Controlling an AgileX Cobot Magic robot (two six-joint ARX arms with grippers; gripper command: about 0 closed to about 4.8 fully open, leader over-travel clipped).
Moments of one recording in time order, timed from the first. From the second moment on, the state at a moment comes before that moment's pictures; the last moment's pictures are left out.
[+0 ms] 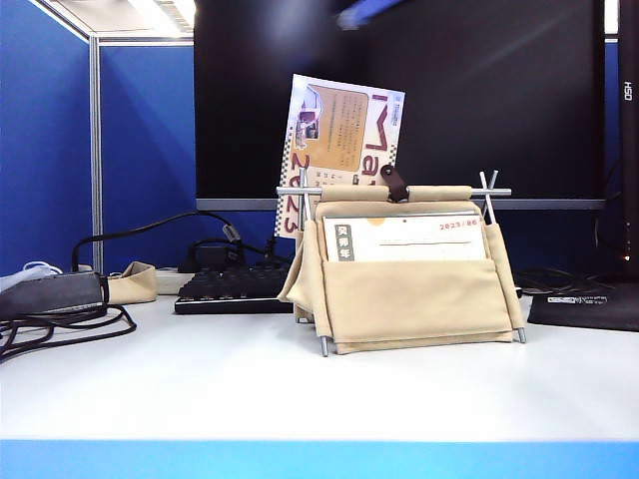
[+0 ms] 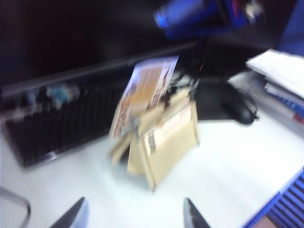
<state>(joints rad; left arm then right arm) -0.56 0.49 0.73 -0.42 0.14 -0.07 0.44 1.79 2.06 -1.00 -0.47 -0.60</state>
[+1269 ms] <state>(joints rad) -0.56 0.47 0.63 -0.46 0.18 -0.08 0.55 1.99 2.10 -0.97 -0.27 -0.62</state>
